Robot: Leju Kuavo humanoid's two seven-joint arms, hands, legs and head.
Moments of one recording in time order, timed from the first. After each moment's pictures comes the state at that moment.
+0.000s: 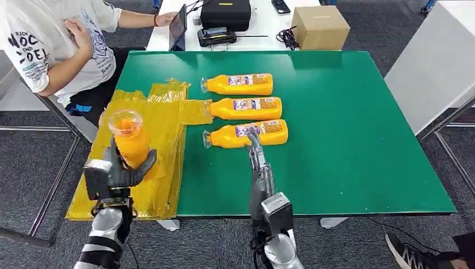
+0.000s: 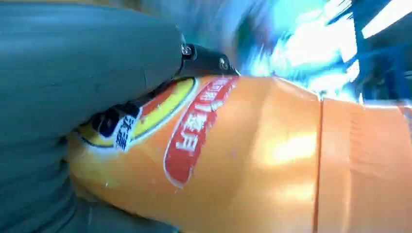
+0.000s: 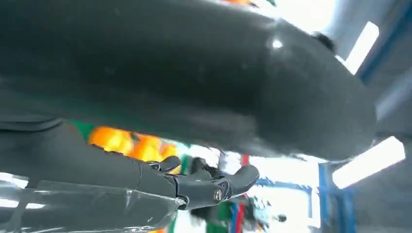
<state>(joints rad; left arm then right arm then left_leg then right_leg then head) -0.24 -0.13 -0.03 -1.22 -0.34 0.47 -0.50 -0.01 0.27 0.43 -1.50 0.10 -0.13 -0.70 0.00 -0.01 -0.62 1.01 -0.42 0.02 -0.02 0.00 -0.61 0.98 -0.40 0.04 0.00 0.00</state>
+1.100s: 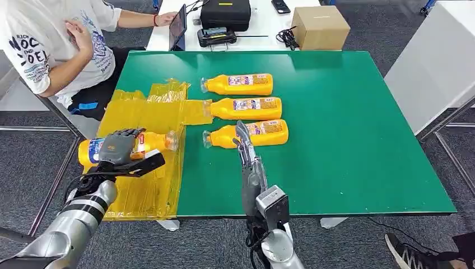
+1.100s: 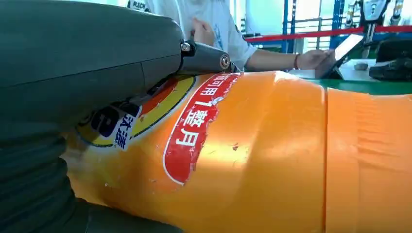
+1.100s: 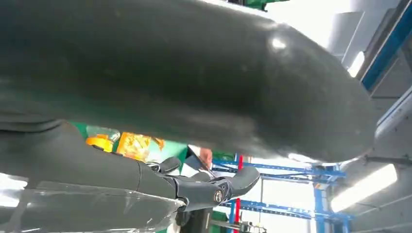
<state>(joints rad) -0.63 0.03 -0.06 -0.53 -1.23 0.53 -0.26 -0.04 0.27 0.48 -1.50 0.10 -0.05 -0.62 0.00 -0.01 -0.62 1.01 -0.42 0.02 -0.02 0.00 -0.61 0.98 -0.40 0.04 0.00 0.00</state>
